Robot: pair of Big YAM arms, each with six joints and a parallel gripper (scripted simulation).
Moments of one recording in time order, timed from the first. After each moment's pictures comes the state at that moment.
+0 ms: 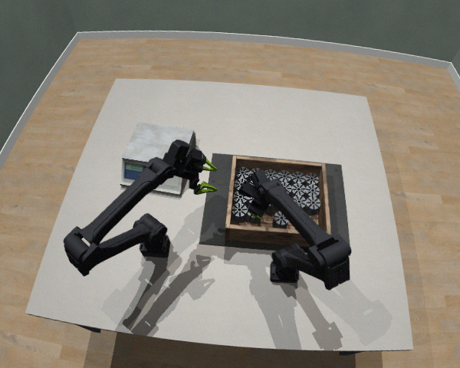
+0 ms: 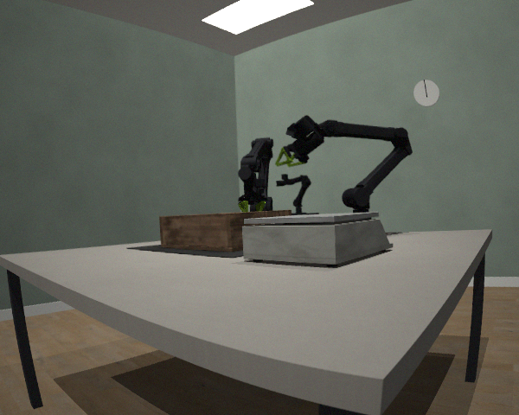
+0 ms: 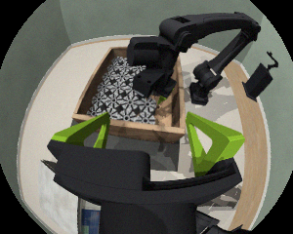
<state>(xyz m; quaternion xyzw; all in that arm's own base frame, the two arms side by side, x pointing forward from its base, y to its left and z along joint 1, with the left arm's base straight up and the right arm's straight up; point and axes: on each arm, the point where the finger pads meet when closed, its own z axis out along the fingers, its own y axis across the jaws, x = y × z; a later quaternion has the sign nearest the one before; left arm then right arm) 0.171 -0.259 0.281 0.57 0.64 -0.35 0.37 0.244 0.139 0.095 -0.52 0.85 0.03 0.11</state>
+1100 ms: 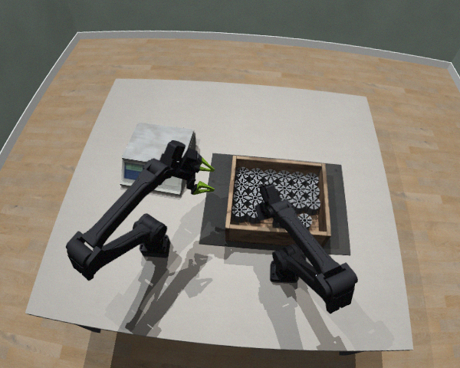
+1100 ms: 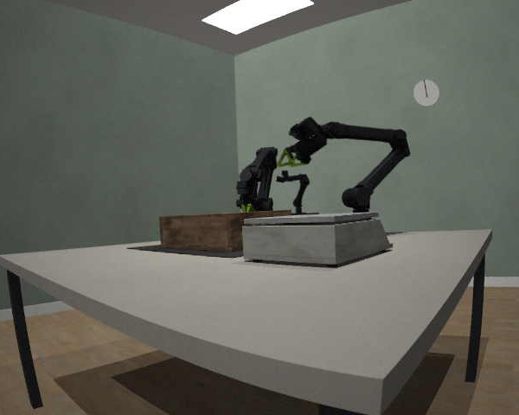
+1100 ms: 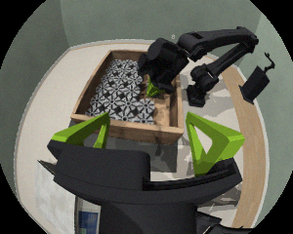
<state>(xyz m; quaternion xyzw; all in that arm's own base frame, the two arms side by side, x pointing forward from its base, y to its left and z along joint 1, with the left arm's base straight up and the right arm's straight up) 0.171 -0.249 0.278 0.56 0.63 -0.38 0.37 0.248 0.107 0.081 -0.16 0.96 0.05 0.24</state>
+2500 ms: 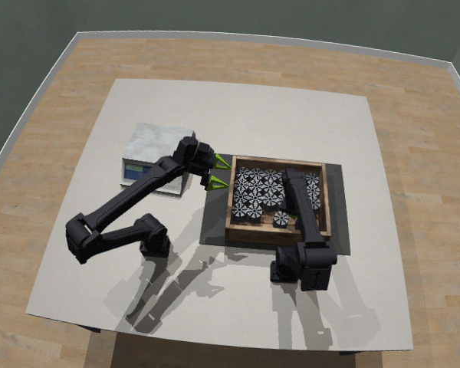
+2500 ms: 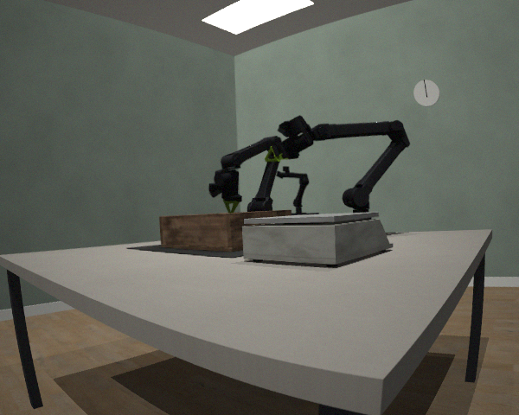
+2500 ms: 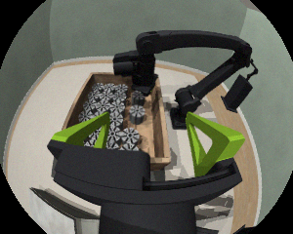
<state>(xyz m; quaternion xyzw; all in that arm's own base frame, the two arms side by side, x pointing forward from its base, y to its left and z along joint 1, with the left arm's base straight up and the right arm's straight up) 0.165 -0.308 0.311 0.55 0.59 -0.48 0.36 0.204 -0.027 0.117 0.23 0.96 -0.14 -0.04</state>
